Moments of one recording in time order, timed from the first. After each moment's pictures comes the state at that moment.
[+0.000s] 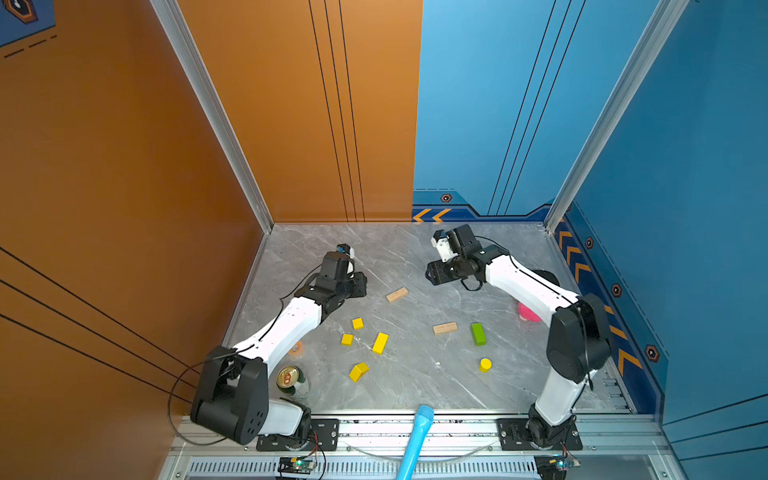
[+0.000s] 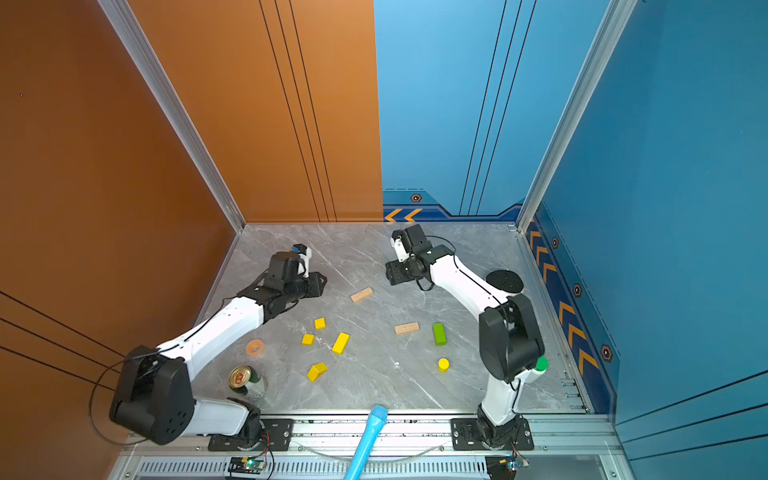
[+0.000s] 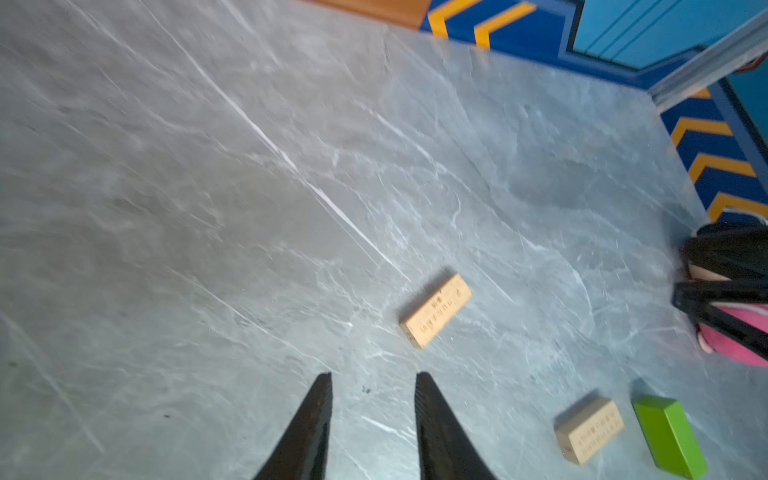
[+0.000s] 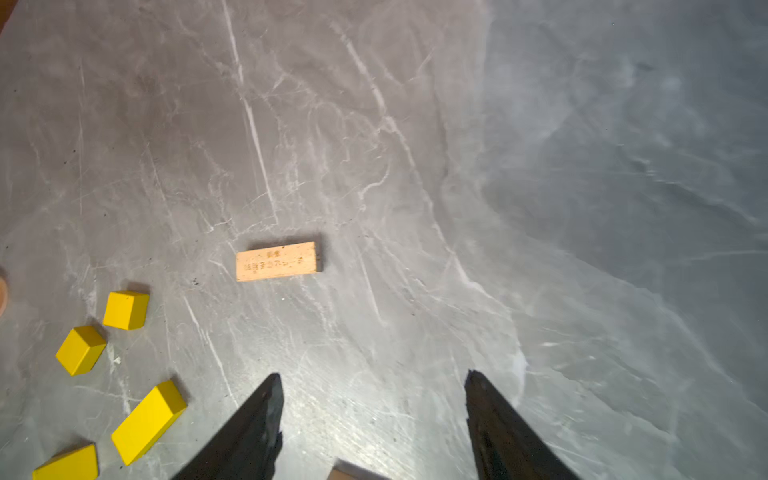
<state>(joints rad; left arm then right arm) -0.34 1.43 0.94 -0.26 0.08 -0.41 0.48 1.84 1.50 -0.63 -0.17 0.14</state>
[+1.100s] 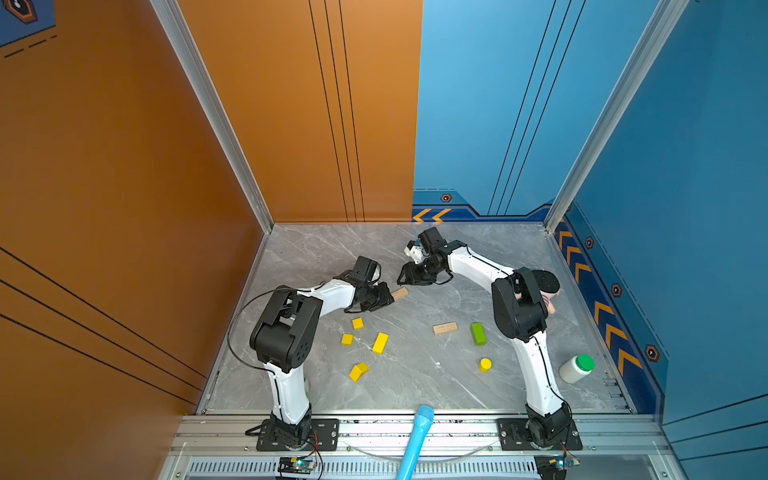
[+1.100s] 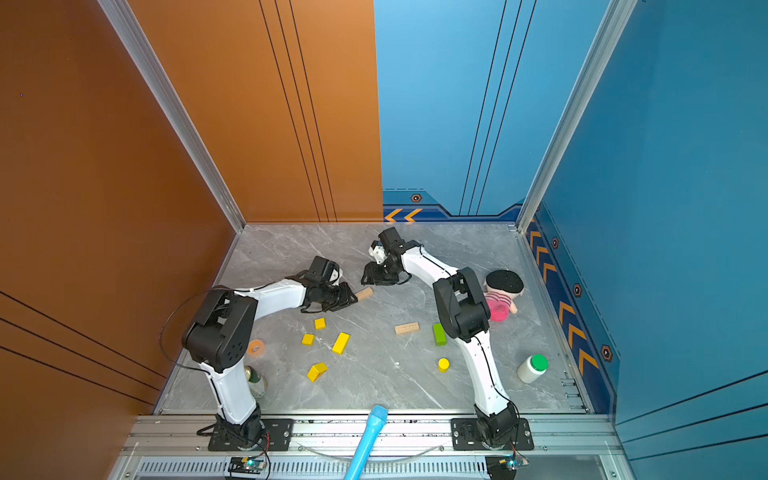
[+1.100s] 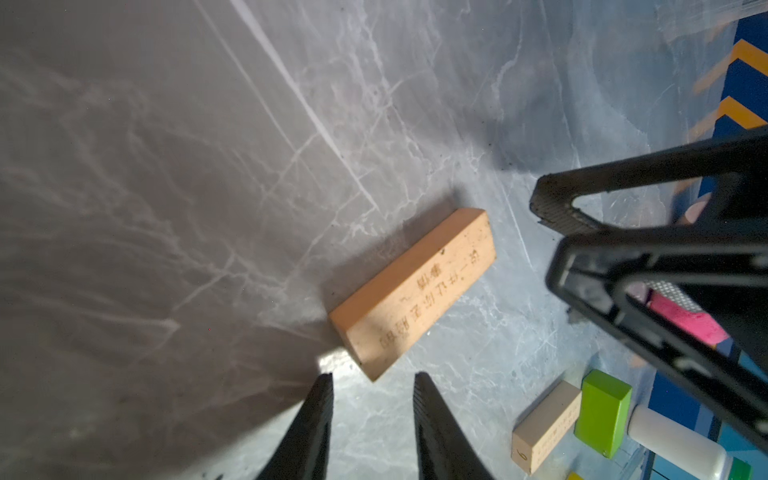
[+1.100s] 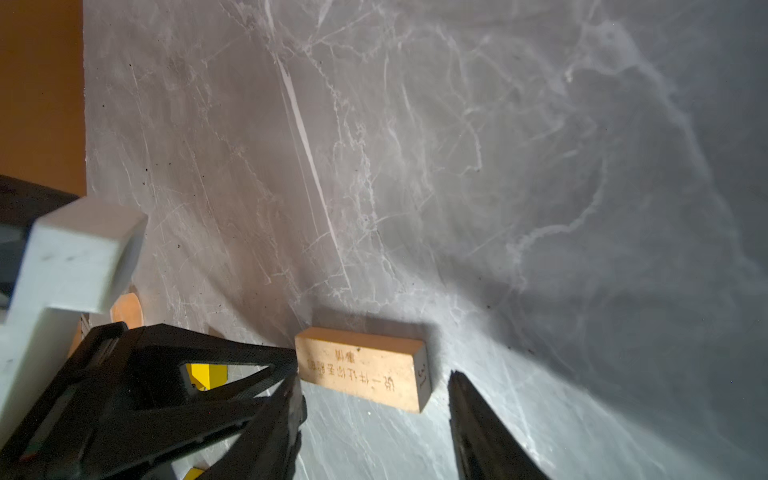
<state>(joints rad) -0.40 1.88 1.10 -0.23 0.35 -0.68 0.49 2.30 1.86 -0.67 -0.50 0.32</state>
